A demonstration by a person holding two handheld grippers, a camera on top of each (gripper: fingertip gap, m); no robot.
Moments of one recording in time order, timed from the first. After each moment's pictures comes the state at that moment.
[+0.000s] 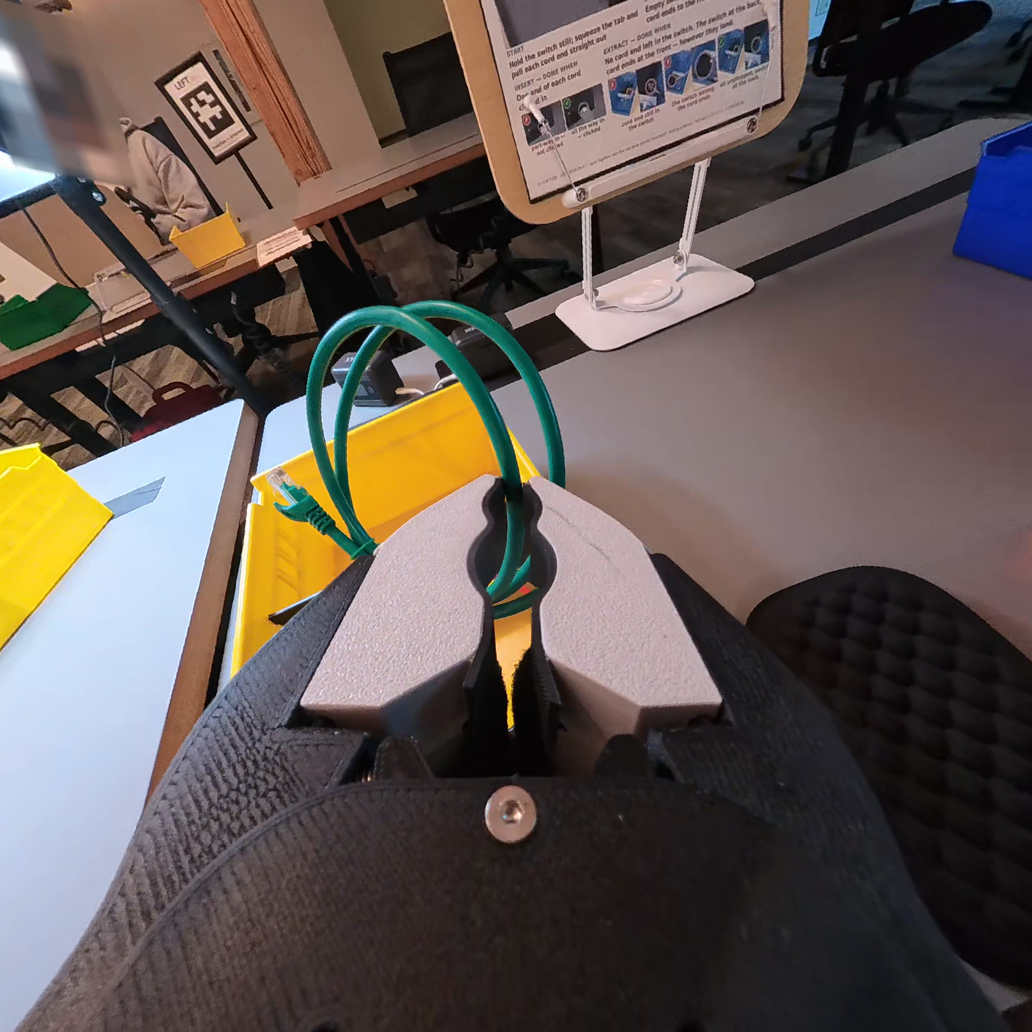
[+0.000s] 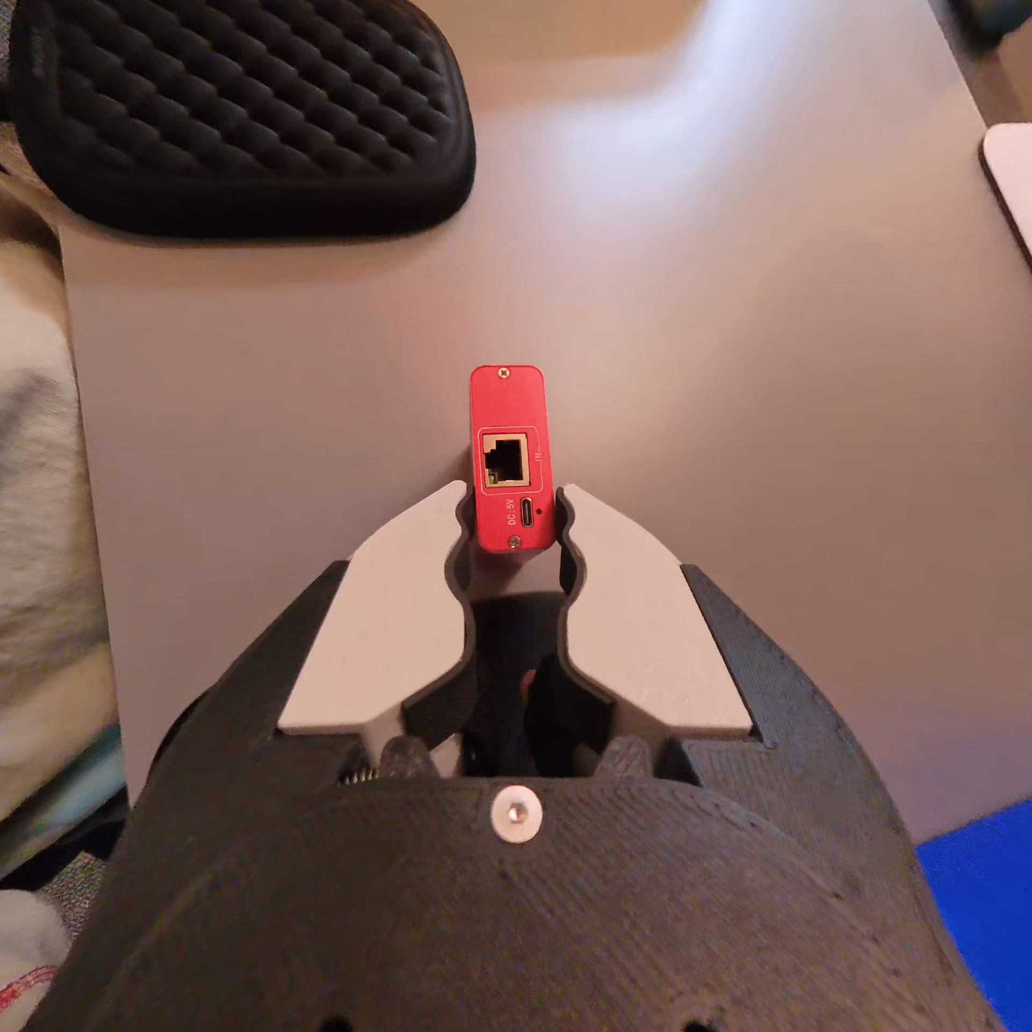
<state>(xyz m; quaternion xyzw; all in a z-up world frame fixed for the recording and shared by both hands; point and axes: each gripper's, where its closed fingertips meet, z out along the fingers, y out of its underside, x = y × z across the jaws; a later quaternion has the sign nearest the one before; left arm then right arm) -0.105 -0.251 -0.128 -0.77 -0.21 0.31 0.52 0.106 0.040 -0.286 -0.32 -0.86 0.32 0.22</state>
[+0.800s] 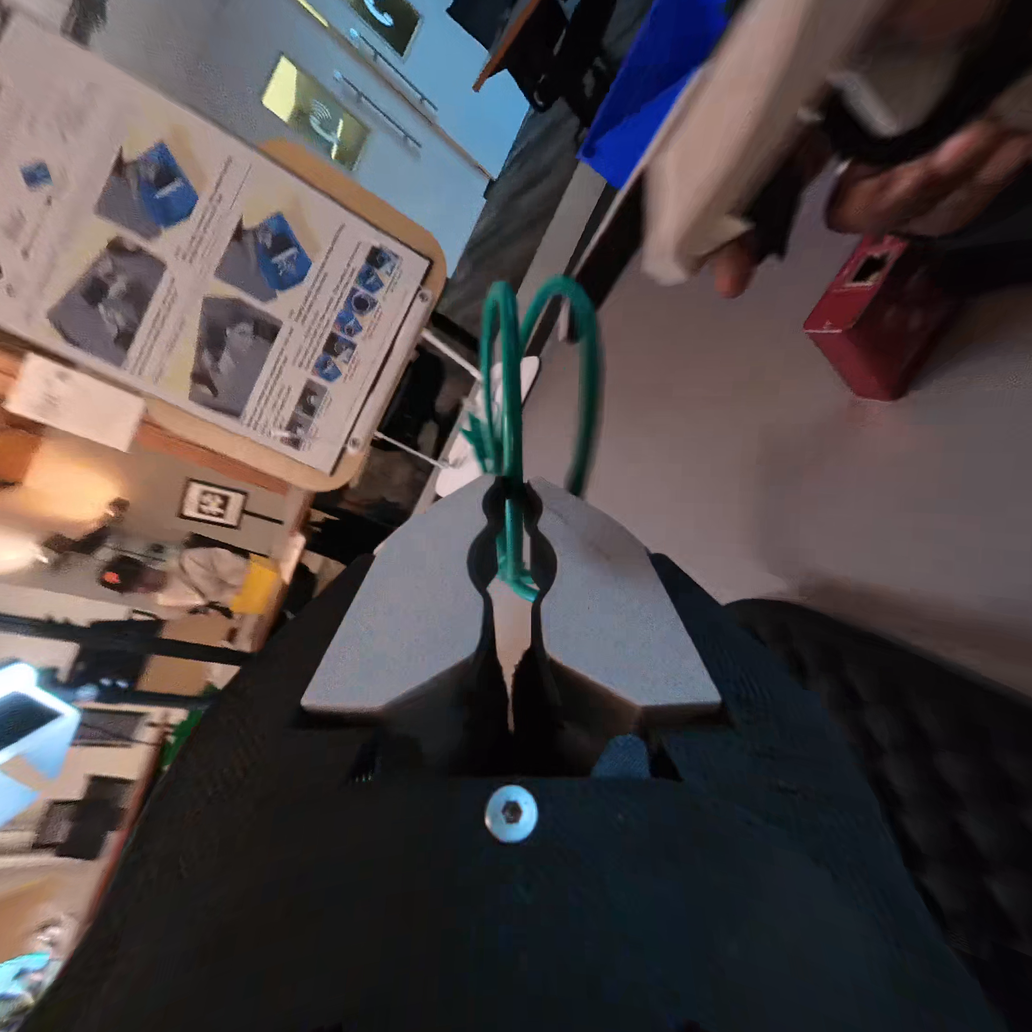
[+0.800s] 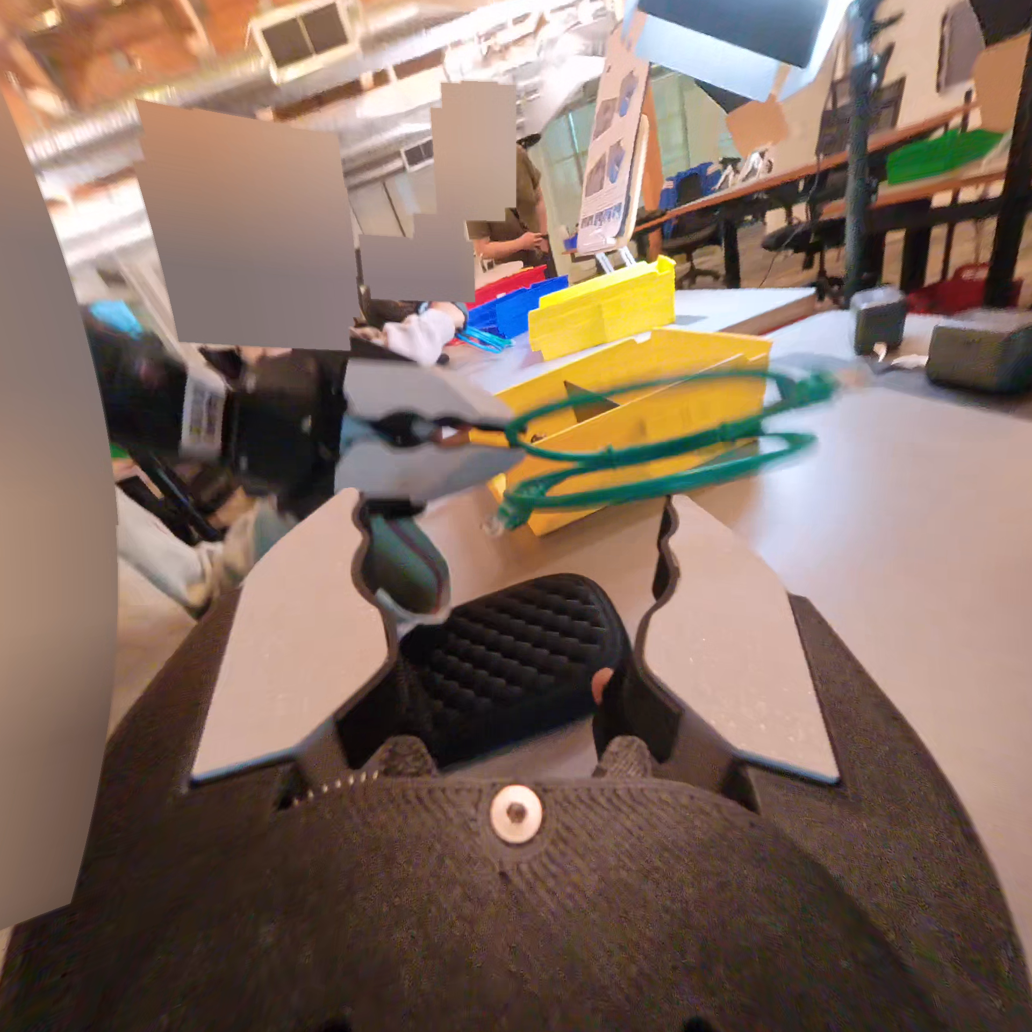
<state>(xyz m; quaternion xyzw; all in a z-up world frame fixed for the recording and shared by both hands) 0.023 -0.081 -0.157 -0.77 0.16 0.41 0.46 0.058 -0.054 -0.145 -0.35 -0.60 0.71 0.15</state>
